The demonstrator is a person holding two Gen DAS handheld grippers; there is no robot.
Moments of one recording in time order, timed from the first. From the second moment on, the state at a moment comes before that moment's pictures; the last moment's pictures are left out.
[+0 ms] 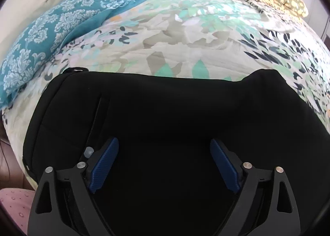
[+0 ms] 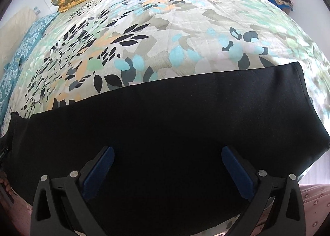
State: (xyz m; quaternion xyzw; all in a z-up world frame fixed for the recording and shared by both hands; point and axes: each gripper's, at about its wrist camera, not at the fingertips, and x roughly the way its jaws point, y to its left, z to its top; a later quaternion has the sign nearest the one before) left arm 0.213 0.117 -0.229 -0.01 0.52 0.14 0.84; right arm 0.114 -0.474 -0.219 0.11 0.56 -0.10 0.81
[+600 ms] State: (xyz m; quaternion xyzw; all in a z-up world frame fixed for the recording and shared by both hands) left arm 0.208 0.102 -0.197 -0.02 0.48 0.14 0.87; right arm 0.116 -0.465 -0.220 0.09 0.56 -0.11 0.82
